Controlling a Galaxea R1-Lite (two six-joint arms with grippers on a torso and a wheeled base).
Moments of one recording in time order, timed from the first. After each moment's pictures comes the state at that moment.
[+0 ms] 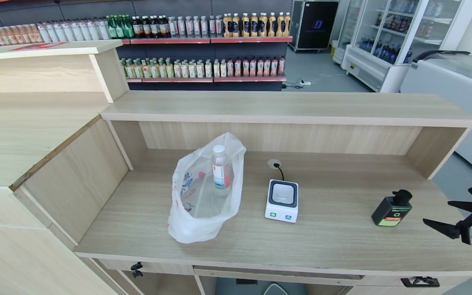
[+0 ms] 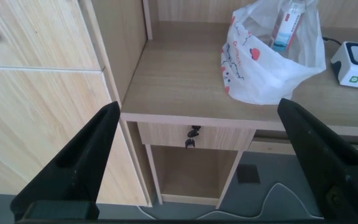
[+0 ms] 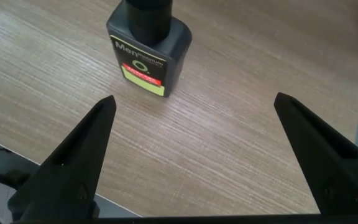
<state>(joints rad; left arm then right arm) 0.00 0.00 0.00 0.00 0.01 0.00 -0.66 2.01 -0.67 -0.67 0.82 -0.81</state>
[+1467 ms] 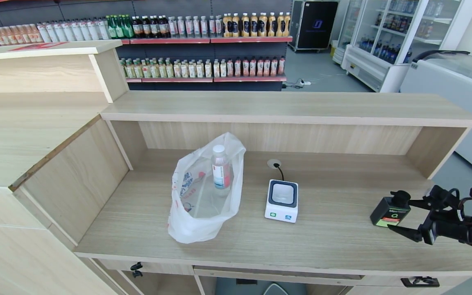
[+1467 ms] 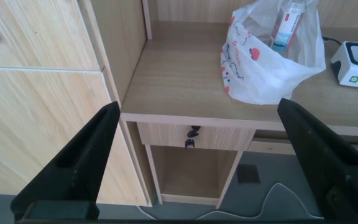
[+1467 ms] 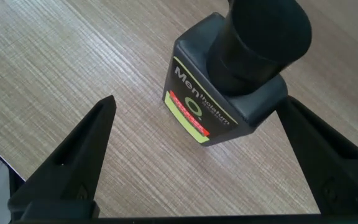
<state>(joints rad) 0.00 0.00 0.00 0.00 0.01 0.00 -0.50 2.19 -0.77 -0.68 0.87 -0.98</state>
